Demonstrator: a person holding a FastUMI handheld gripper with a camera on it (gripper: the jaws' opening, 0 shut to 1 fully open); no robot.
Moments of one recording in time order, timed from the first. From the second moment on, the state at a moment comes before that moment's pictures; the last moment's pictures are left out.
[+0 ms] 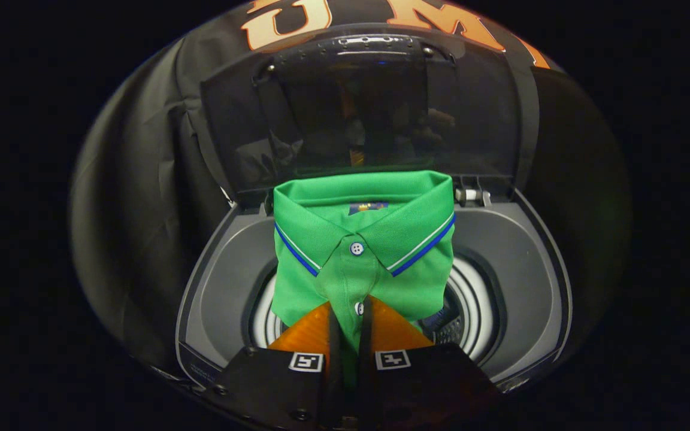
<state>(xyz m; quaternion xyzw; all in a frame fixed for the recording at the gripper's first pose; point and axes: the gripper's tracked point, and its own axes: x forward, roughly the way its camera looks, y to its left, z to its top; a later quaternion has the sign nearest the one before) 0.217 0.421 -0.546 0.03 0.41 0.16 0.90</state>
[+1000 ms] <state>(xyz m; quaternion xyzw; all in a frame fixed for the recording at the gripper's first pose) 0.203 0.405 -0.550 0.04 0.45 0.14 0.88</state>
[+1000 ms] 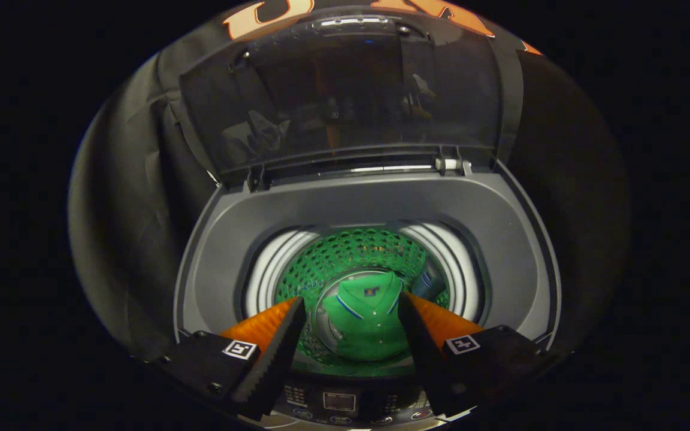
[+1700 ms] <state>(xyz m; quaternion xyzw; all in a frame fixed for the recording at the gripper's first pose) 0.219 0.400 -0.347 0.13 0.23 0.17 0.95</state>
